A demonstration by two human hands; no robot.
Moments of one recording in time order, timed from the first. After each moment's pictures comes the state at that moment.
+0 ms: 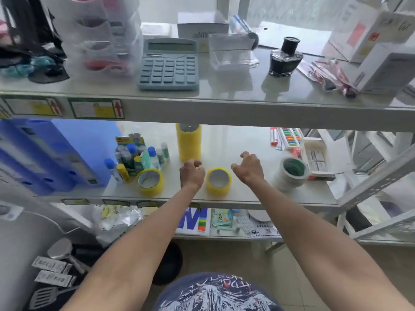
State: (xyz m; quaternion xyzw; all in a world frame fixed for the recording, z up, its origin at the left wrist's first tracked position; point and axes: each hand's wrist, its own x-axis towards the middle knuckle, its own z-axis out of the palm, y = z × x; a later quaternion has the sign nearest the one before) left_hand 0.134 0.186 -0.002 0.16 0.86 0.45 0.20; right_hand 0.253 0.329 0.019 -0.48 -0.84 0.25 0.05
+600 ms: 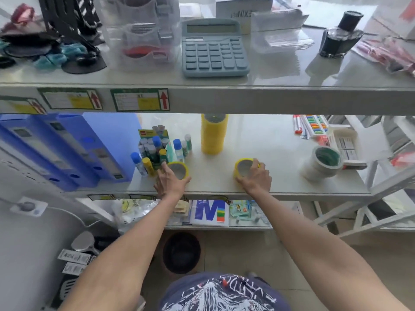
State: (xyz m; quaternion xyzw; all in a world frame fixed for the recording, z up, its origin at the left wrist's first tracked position) left_hand 0.041 0.063 -0.061 0.13 0.95 0.28 0.09; right_hand 0.215 0.256 -0.055 -0.53 -0.82 0.20 0.04
